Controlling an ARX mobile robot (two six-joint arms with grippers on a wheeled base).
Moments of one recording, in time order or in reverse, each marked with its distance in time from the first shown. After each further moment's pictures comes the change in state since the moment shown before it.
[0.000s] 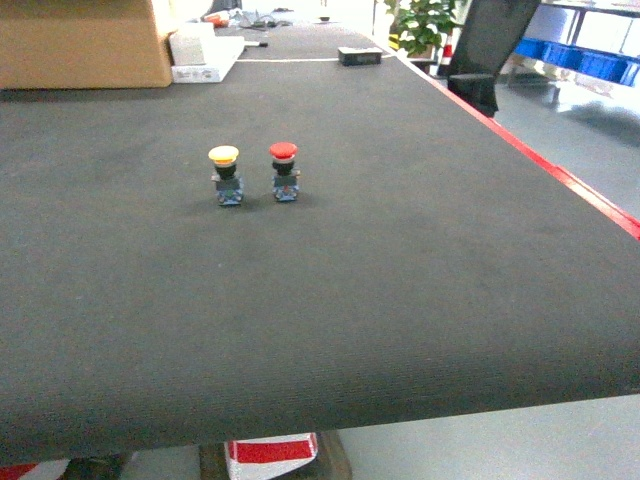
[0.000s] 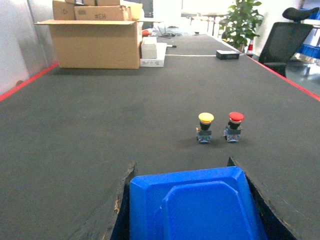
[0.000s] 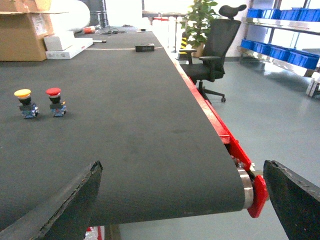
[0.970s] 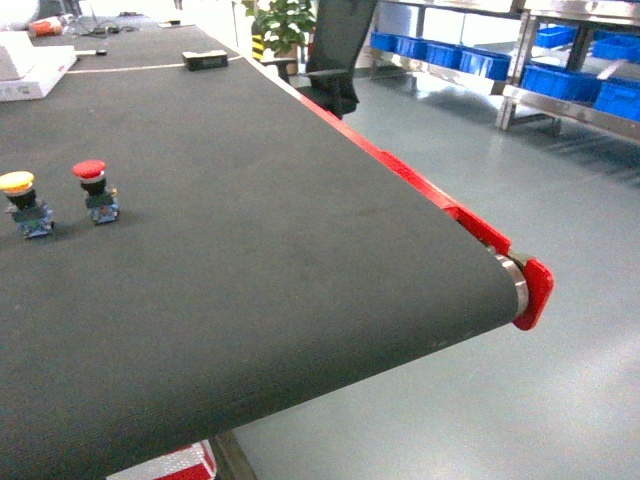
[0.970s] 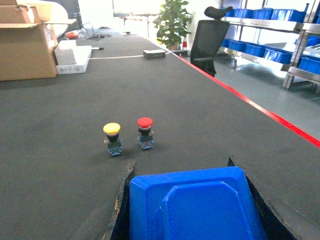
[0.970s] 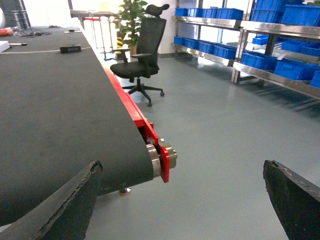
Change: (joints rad) left arm 0.000 0.001 0.000 0.000 0.000 0.000; right arm 0.000 0.000 0.000 0.000 0.000 0.000
